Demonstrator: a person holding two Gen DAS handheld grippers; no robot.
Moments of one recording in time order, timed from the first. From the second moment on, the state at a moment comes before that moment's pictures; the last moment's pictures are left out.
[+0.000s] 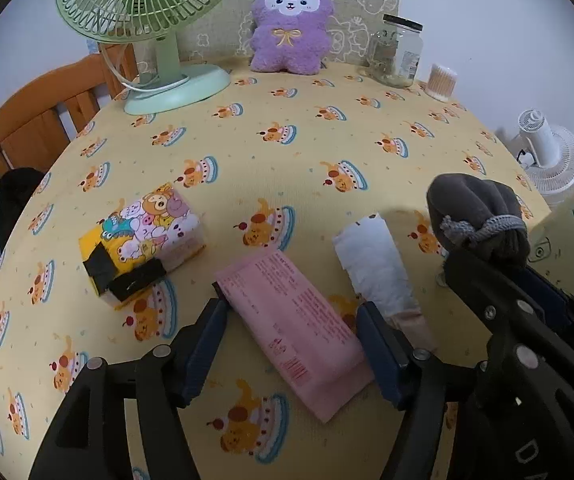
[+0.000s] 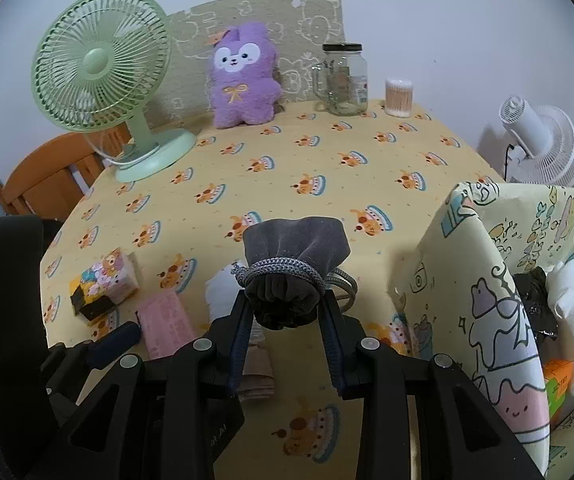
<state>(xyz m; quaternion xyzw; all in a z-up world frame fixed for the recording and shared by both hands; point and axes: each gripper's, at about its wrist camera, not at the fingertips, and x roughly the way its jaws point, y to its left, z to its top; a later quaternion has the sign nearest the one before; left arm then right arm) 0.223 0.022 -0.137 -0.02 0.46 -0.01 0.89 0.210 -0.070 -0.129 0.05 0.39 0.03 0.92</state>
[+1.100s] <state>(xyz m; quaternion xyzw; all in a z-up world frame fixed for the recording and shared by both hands) 0.146 0.028 -0.098 -0.01 0.40 -0.01 0.92 0.139 -0.060 -0.097 0.04 0.34 0.06 0.94</state>
